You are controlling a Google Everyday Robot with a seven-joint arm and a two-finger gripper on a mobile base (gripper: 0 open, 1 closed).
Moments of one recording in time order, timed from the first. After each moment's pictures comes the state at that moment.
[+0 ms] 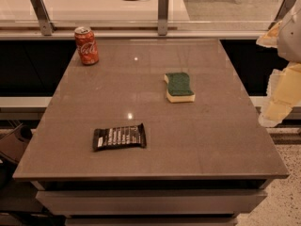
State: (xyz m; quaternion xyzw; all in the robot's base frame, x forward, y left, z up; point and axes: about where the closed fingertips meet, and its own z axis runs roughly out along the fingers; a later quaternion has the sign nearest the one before) arm 0.438 -0.214 0.986 -0.60 0.78 -0.05 0.17
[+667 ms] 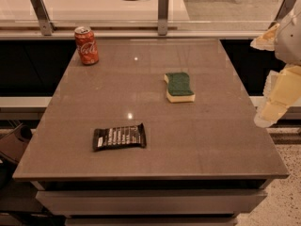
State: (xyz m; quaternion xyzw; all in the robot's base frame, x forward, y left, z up) arm 0.443 -0.209 0.979 -0.61 0.77 -0.01 0.20
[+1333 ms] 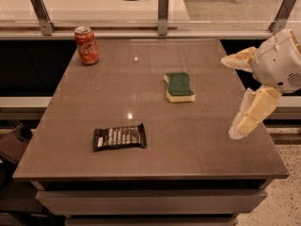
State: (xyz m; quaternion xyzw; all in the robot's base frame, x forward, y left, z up) arm 0.447 -0.163 0.940 -0.64 0.71 0.12 0.28
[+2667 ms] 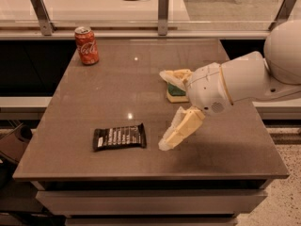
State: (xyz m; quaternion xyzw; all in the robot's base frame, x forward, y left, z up) arm 0.453 -0.026 0.901 -0.63 0.61 0.26 0.40
